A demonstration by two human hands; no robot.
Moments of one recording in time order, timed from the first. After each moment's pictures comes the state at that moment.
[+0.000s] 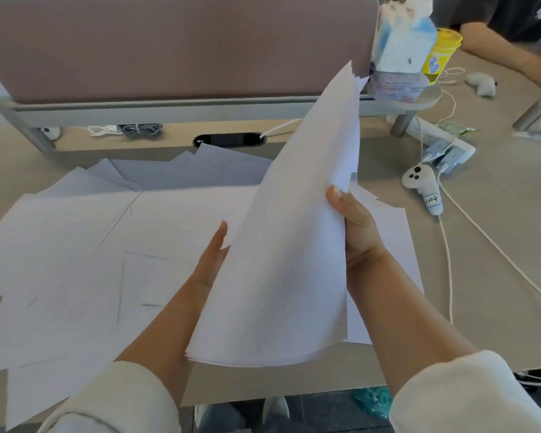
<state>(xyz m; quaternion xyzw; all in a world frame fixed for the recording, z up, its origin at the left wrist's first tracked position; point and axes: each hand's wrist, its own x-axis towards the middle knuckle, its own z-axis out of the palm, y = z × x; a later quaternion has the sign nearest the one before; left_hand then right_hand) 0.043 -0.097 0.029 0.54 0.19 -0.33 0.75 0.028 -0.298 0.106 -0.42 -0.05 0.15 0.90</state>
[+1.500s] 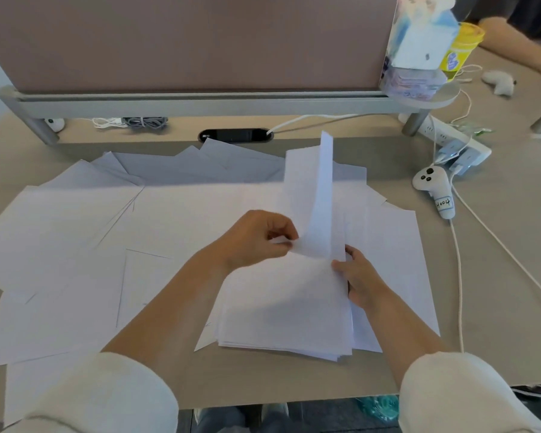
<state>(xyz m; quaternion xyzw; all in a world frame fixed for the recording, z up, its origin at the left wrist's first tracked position) 0.065 -0.132 0.076 0.85 -0.23 -0.17 0.44 0.029 -0.350 -0.039 -0.59 0.33 0.14 0.73</state>
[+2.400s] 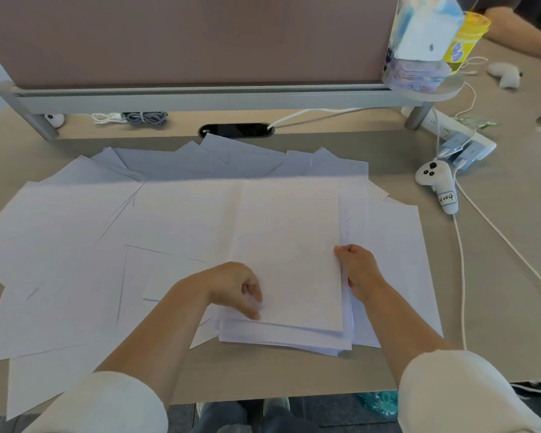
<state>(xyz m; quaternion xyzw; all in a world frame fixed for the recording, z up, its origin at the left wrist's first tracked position) 0.043 -0.092 0.009 0.87 -0.19 -0.42 0.17 0.031 -0.347 -0.034 -0.70 0.34 0.13 0.62</state>
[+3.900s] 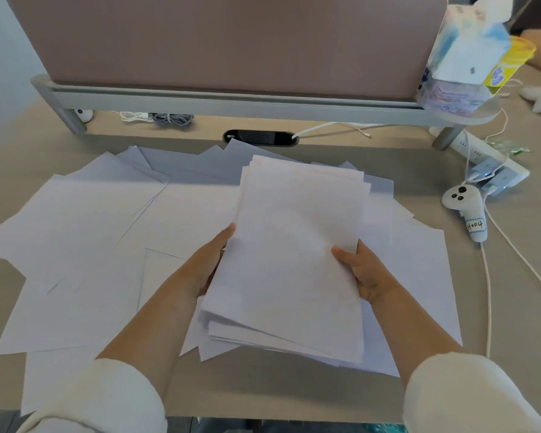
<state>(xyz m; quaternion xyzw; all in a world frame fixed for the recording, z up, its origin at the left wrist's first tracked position) 0.071 -0.050 0.010 0.63 0.25 -0.27 0.69 0.062 -0.318 -0.003 -0.60 0.20 0.18 0.75</state>
